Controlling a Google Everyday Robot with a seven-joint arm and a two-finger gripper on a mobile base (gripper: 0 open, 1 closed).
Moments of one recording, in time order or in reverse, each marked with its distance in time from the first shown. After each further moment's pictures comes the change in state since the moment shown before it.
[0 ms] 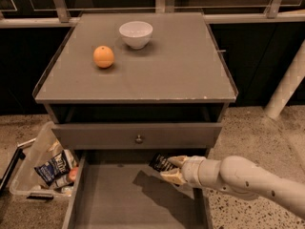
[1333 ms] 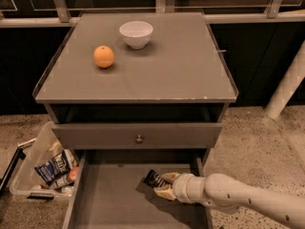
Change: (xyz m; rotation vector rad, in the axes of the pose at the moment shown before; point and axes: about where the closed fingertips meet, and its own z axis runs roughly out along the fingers) arm 0.076 0.025 0.072 -0.037 0.032 0.034
